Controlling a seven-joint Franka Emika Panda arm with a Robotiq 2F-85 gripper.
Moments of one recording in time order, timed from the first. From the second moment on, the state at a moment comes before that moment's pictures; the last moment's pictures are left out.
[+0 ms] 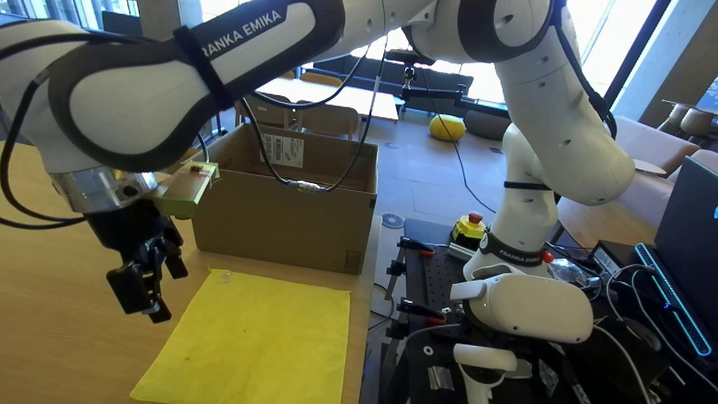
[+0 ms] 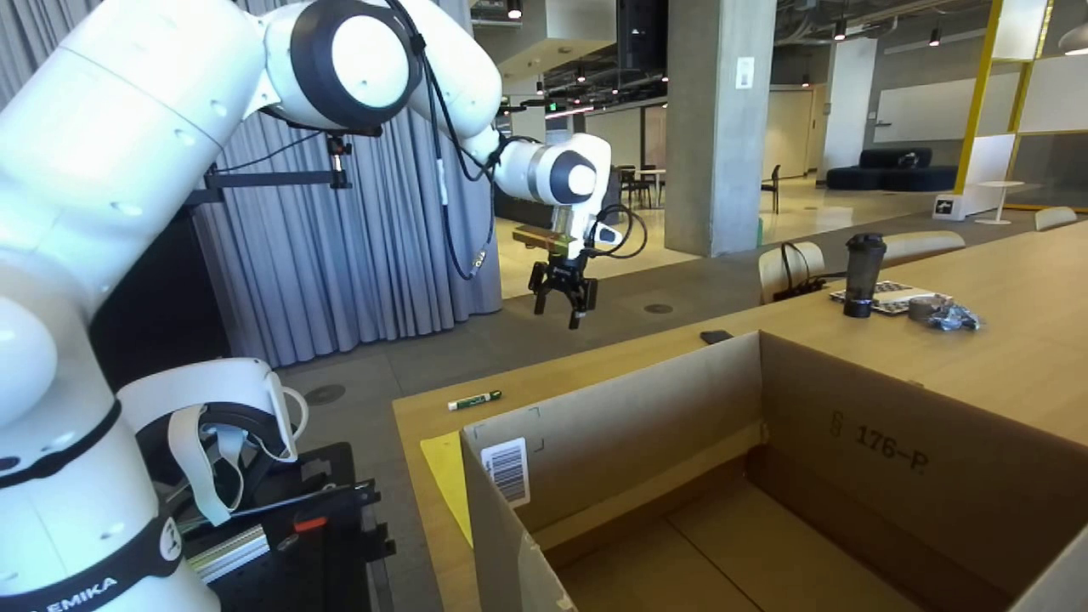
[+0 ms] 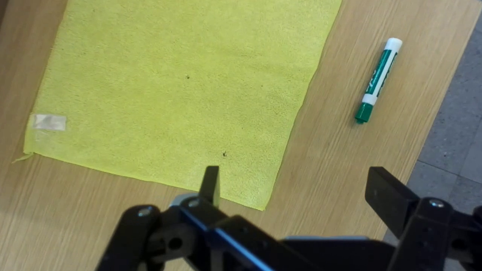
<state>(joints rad) 0.32 0.73 0.17 -1.40 -0.01 1.91 0.05</state>
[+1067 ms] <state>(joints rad) 0.52 0.82 0.22 -1.50 0.02 2.15 0.35</state>
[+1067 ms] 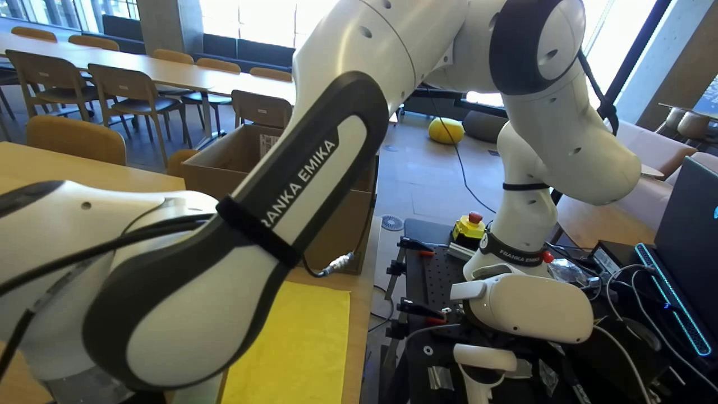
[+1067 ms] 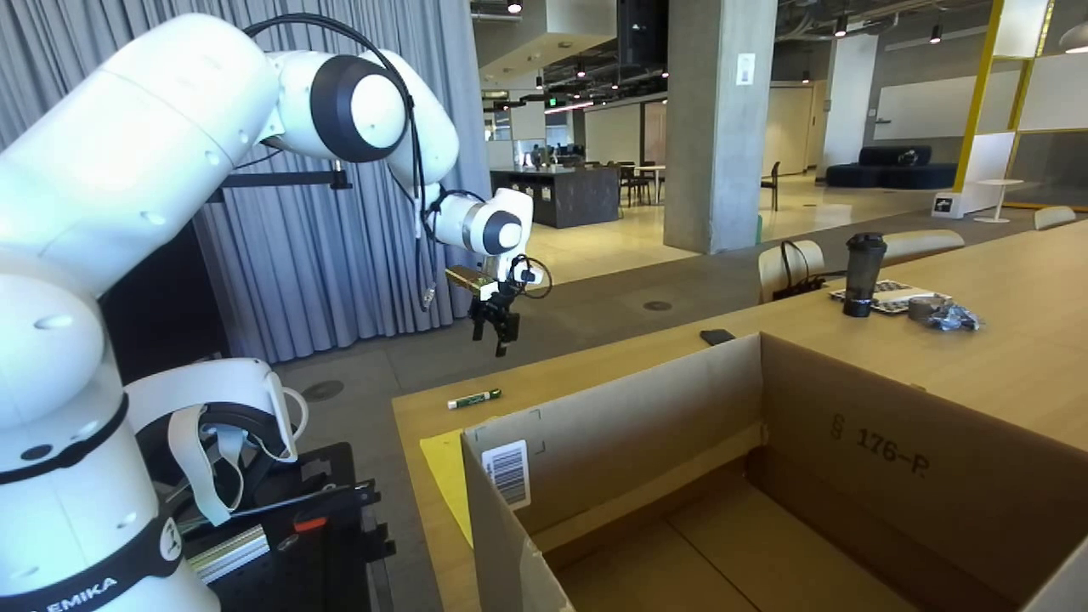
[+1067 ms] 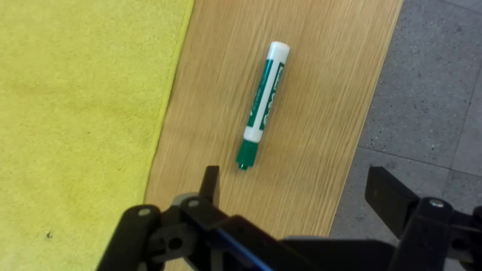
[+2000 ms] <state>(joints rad) 0.63 0.91 0.18 -1.64 0.02 2.49 0.42</state>
